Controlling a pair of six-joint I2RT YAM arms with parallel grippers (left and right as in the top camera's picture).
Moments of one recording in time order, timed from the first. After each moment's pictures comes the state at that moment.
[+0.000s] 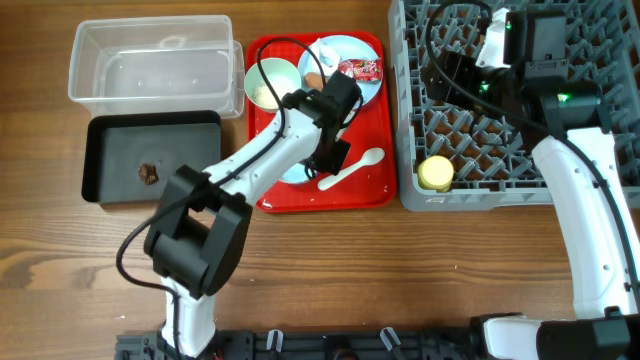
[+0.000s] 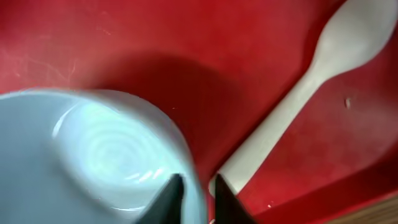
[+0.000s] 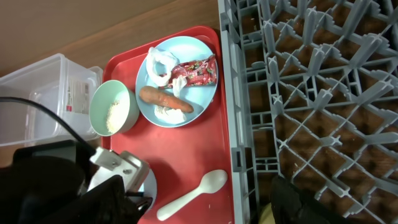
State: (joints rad) left arm -0.60 2.03 1.54 -0.93 -0.03 -0.13; right arm 0.10 1.51 1.50 -0.85 -0.24 0.36
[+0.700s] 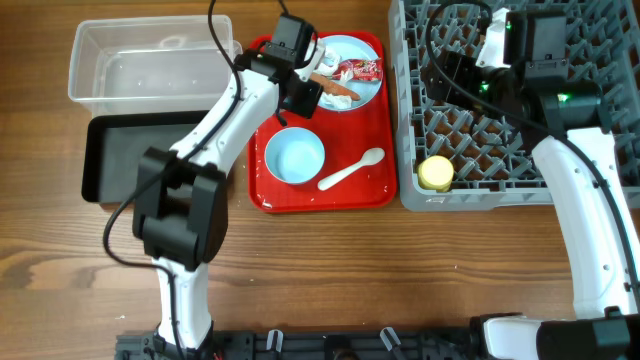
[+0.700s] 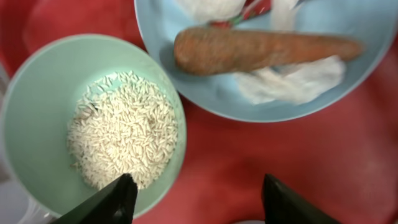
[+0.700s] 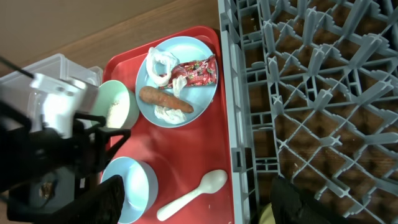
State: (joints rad) left arm -0.39 2.13 1.73 -0.75 -0.03 0.09; right arm 0.10 1.51 1.50 -0.85 -0.24 0.36
